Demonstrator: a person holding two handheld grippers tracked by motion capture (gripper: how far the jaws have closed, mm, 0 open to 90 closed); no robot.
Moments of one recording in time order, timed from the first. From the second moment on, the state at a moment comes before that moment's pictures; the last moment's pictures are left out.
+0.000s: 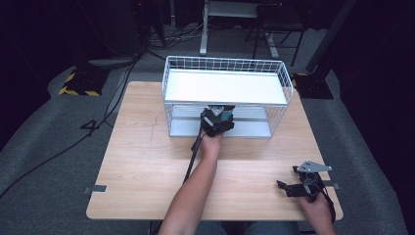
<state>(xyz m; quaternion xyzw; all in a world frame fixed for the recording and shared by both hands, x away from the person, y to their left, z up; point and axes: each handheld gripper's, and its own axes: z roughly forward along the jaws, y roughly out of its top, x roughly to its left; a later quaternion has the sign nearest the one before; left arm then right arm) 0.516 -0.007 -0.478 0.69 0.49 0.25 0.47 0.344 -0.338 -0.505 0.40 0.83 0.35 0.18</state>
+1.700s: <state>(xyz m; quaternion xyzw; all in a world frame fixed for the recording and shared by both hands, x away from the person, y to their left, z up) 0.458 0.050 -0.458 0.69 0.48 0.21 0.50 0.346 -0.337 -0.505 0.40 0.83 0.35 0.17</state>
